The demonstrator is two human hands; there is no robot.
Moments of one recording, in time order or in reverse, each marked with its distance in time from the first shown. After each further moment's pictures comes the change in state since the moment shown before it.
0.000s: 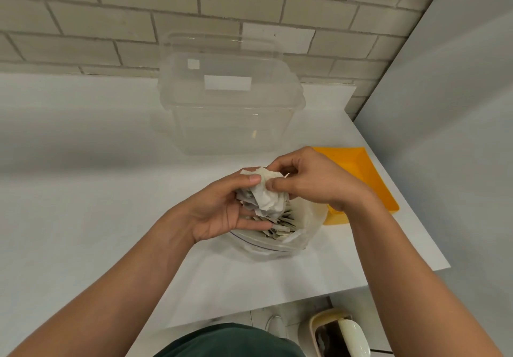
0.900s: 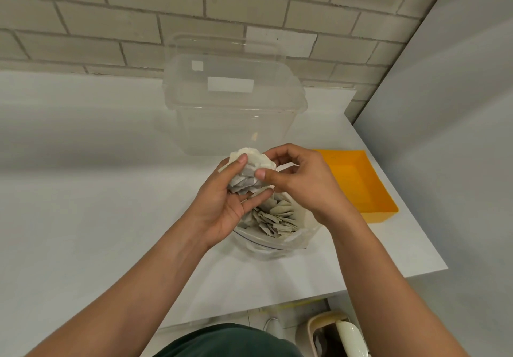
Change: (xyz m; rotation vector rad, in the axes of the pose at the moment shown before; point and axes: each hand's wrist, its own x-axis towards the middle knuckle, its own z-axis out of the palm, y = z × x) left_hand -0.001 -0.007 0.013 -0.299 0.212 0.326; right_hand -0.002 0.000 0.032 0.265 0.353 -0.060
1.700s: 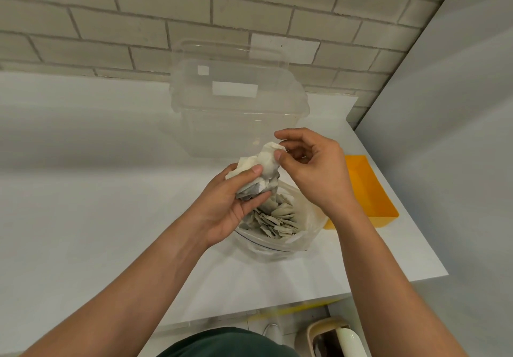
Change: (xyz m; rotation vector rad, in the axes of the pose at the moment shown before) left_hand -0.007 0.004 0.005 0.055 -0.008 -0.037; right_hand 0.004 -0.012 -0.009 -0.137 0.191 -0.260
